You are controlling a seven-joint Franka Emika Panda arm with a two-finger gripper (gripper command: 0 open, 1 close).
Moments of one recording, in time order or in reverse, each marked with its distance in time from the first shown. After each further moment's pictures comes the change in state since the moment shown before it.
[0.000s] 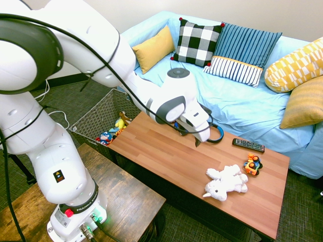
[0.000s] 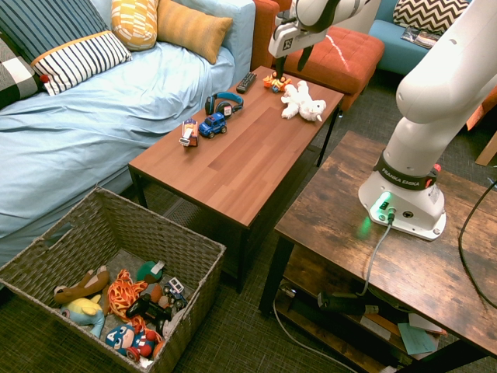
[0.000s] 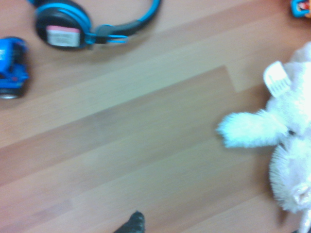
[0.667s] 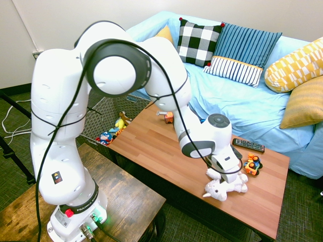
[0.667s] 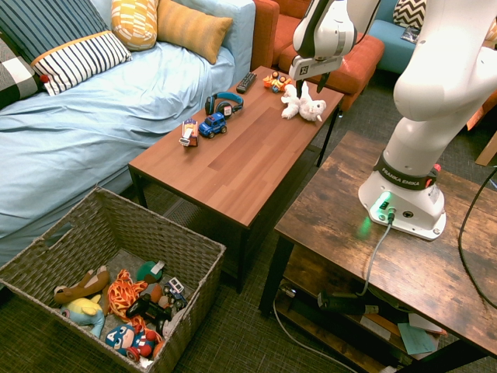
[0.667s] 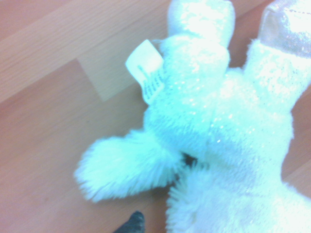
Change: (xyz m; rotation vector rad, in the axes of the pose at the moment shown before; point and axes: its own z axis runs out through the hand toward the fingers) arm 0.101 0.059 0.144 -0.058 -0.050 0.177
